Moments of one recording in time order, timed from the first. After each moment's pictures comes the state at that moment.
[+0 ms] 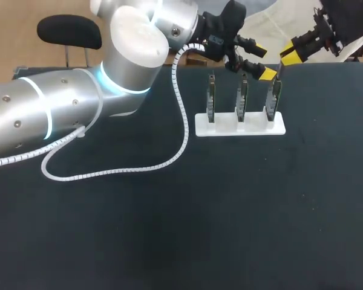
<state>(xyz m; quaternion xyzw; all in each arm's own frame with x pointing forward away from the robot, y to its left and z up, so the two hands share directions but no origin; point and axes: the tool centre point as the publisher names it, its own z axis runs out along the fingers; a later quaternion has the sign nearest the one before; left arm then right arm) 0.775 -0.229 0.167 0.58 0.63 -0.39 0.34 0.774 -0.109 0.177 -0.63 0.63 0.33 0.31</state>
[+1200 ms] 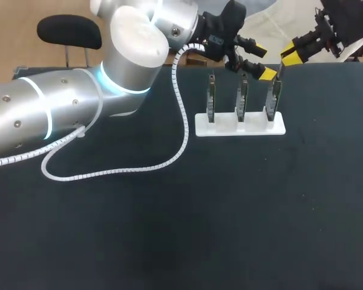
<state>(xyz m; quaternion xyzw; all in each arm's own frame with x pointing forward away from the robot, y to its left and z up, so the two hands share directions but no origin) 0.775 -0.229 0.167 0.58 0.63 -0.39 0.34 0.774 -0.112 0.176 -0.63 0.63 0.32 0.32</state>
